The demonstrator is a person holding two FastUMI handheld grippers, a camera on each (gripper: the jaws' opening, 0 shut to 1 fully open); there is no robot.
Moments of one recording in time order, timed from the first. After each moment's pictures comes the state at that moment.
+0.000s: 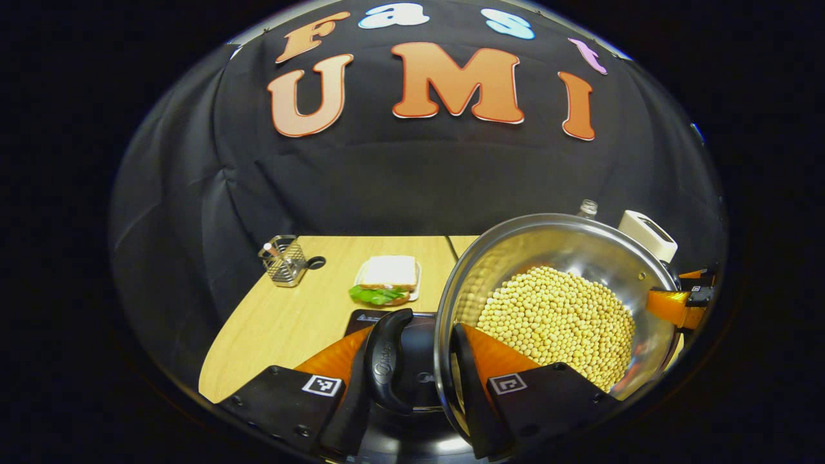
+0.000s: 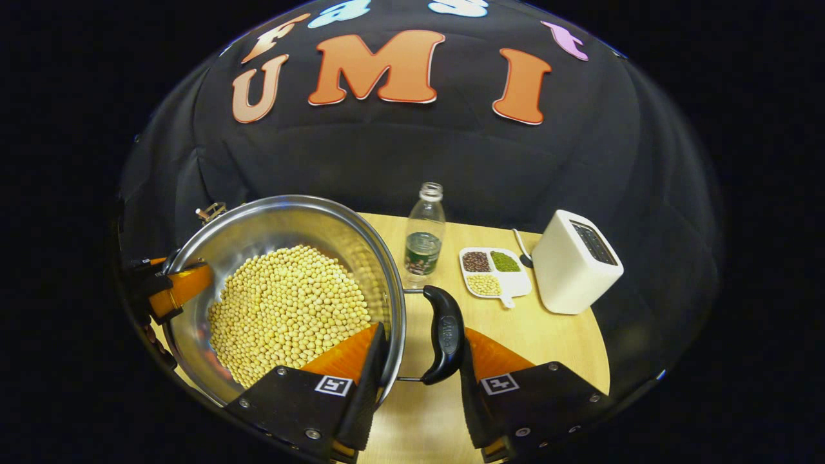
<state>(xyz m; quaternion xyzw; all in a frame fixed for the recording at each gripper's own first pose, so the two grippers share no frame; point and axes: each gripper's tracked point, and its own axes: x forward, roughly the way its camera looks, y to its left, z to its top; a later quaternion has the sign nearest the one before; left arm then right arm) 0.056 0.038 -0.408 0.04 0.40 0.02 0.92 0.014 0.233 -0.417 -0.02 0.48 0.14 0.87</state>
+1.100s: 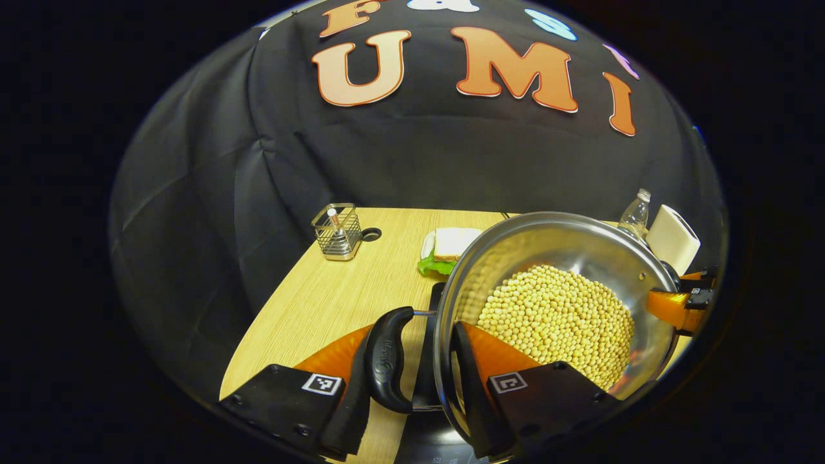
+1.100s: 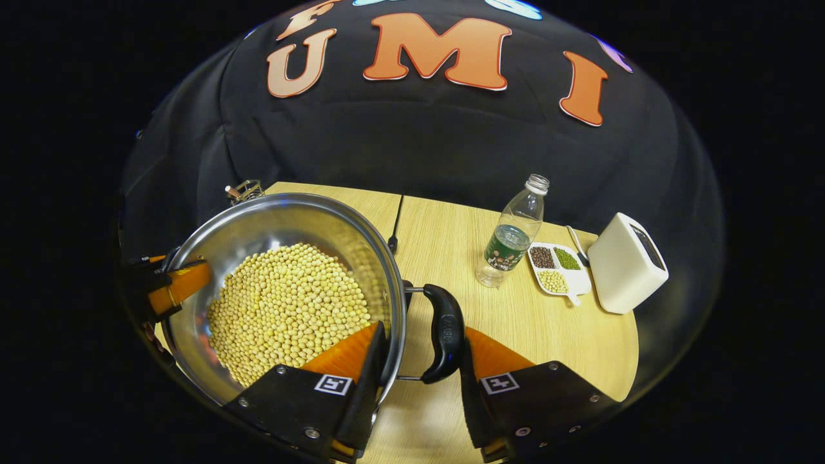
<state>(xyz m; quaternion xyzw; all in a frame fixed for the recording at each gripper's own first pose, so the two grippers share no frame) 0.040 0.092 -0.403 0.04 0.44 0.07 0.89 -0.003 0.327 -0.432 -0.03 0.51 0.18 0.84</state>
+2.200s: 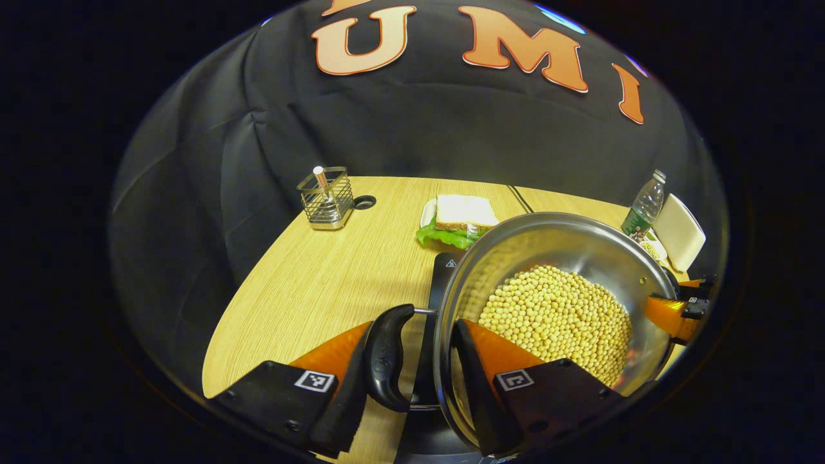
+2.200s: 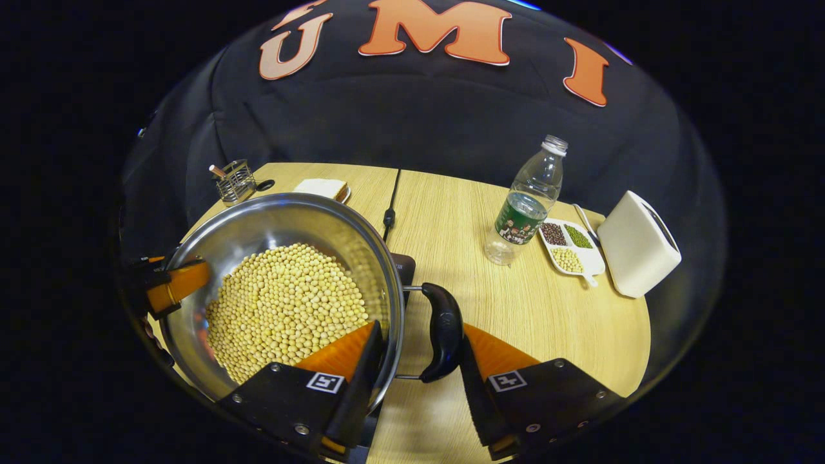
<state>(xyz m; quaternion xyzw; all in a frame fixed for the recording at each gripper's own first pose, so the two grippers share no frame) 0.040 0.093 -0.409 0.03 0.48 0.06 0.87 -0.025 0.342 -0.481 -0.04 0.54 0.18 0.82</state>
